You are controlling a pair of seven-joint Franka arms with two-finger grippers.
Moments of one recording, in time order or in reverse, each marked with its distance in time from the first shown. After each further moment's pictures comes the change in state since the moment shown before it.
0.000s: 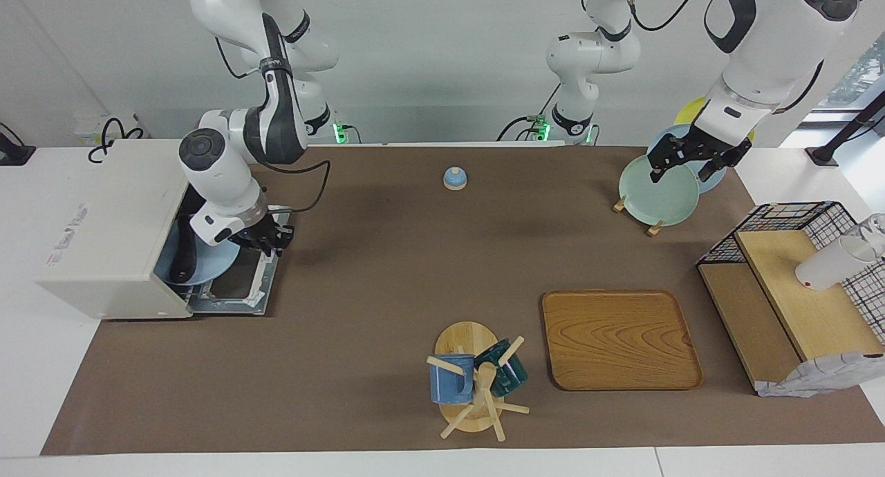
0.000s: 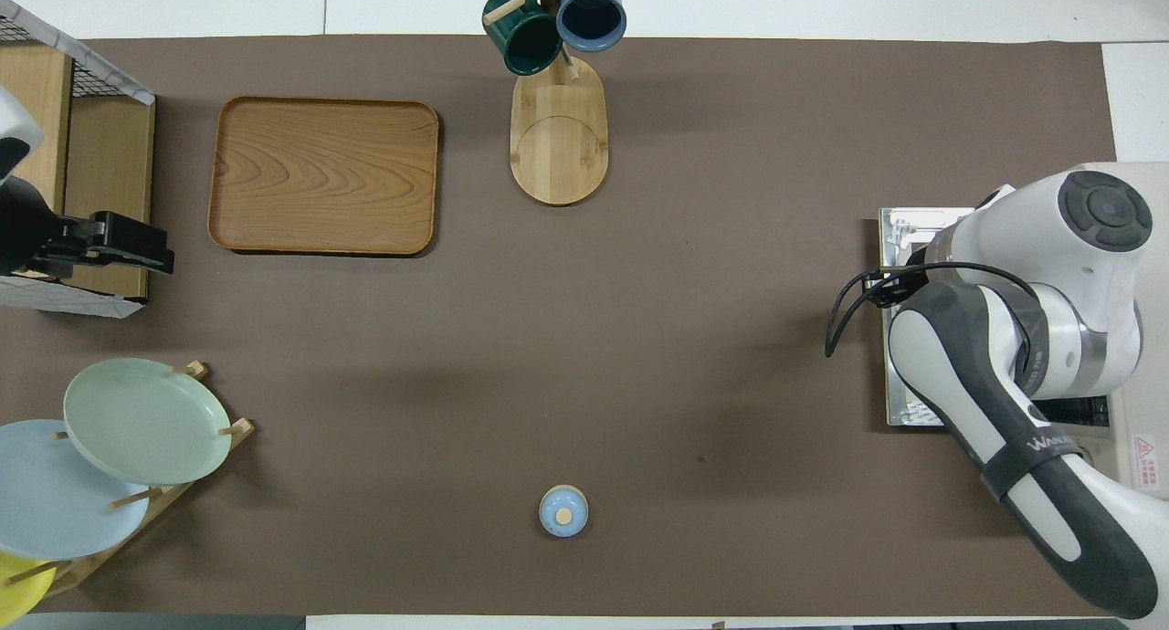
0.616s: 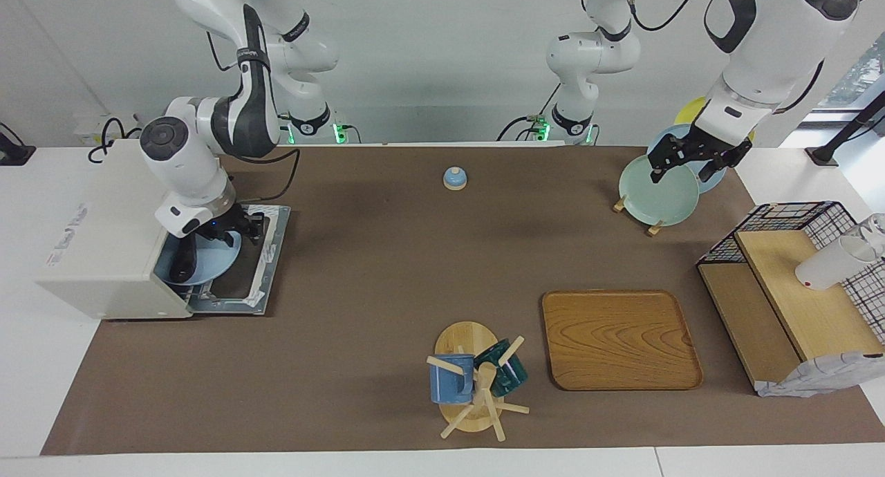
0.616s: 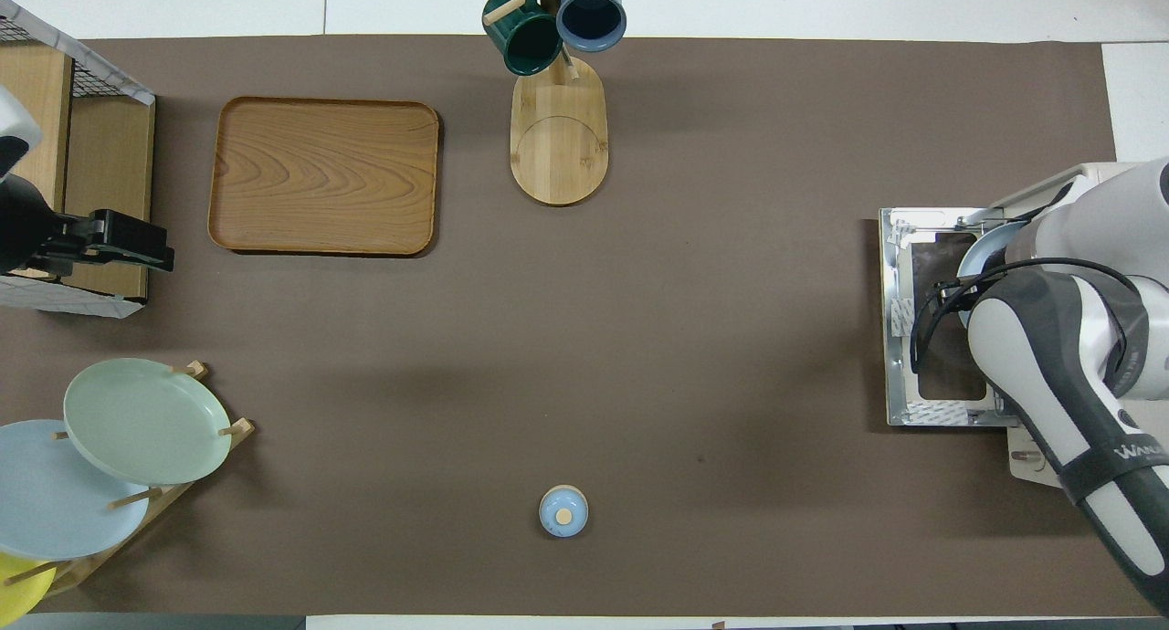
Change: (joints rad) left arm 0.000 0.000 0.000 0.000 0.000 0.004 0.000; right arm -0.090 -0.027 -0.008 -0.008 -0.024 -0.043 -0.149
